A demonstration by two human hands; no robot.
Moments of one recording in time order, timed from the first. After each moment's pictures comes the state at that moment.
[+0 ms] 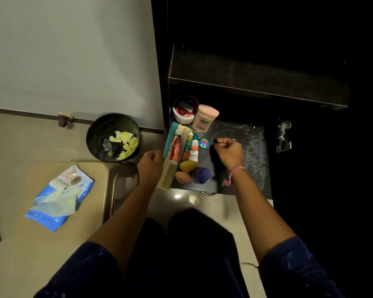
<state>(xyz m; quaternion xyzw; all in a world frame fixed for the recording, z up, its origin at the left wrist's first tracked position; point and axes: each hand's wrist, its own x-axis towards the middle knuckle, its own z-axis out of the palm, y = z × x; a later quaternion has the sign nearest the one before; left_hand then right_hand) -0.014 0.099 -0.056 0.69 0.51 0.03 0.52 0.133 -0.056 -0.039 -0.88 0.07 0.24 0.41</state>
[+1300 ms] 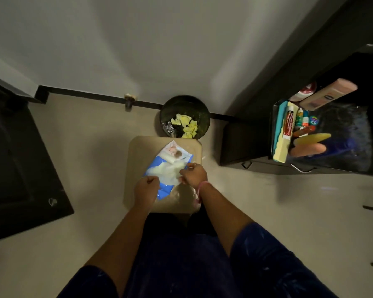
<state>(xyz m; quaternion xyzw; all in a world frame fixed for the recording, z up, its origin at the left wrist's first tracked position) -0.341 0.336 -0.099 0.60 0.58 -0.07 0.55 -0.218 0.239 -0.101 -0.78 0.13 0.47 0.40</state>
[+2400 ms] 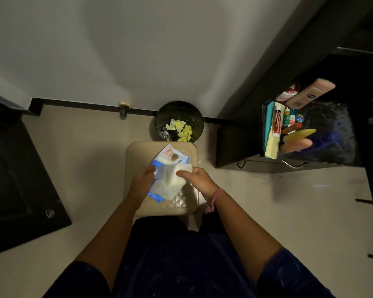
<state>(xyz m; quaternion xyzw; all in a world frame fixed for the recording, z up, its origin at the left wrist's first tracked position) -0.328 0.362 -0.064 0.55 0.50 -0.08 0.67 -0.223 0.212 -0.042 -0.68 0.04 0.52 0.51</state>
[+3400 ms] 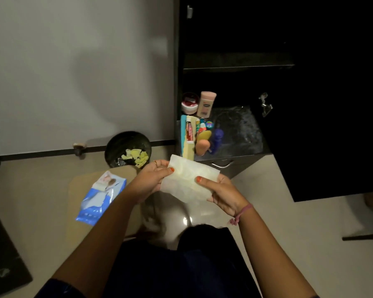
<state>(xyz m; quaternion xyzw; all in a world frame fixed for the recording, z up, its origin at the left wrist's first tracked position) -0.185 0.138 0.073 0.60 0.27 -0.17 0.73 -0.142 -0.071 0.067 -0.54 0.11 0.43 0.71</state>
